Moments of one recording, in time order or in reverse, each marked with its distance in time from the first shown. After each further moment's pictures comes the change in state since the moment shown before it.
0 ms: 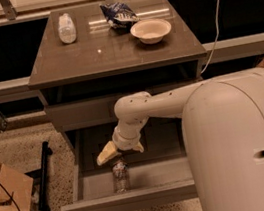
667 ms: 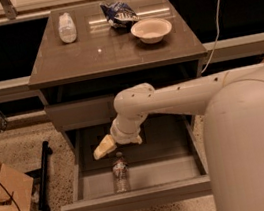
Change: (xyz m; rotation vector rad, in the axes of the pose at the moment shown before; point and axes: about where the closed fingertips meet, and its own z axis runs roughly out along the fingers) arm -0.006 0.010 -0.053 0.024 -0.111 -0.067
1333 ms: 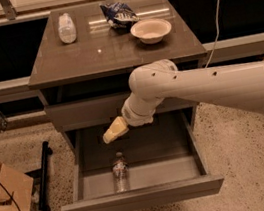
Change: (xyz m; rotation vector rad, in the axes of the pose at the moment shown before) arm -0.005 -0.014 -0.106 0.047 -0.120 -0.103
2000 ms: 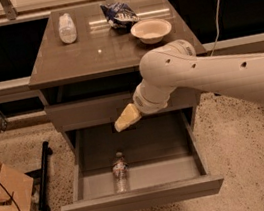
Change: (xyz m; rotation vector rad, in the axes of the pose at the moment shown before) arm -0.003 -0.022 -0.066 0.111 -0.053 -0.021
